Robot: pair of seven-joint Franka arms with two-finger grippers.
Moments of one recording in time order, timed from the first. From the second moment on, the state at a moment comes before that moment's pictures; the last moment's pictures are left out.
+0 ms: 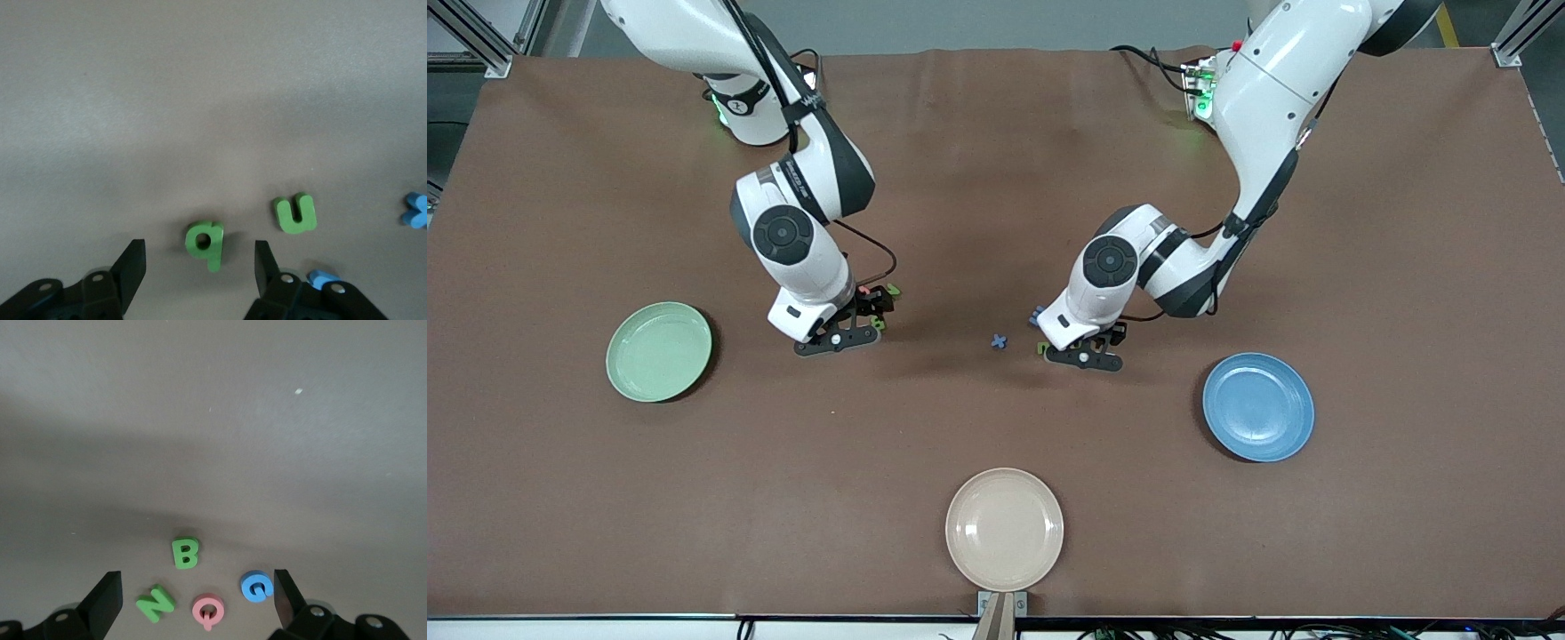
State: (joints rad) left arm -0.30 0.69 -0.36 -1.77 0.32 2.40 -0.63; right arm 0.50 0.38 -0.01 -1.99 0.01 2.31 0.26
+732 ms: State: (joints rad) left arm -0.31 0.73 -0.36 -1.75 0.35 2.40 -0.63; right arm 0.50 0.51 -0.01 -2.00 0.05 2.41 0.17
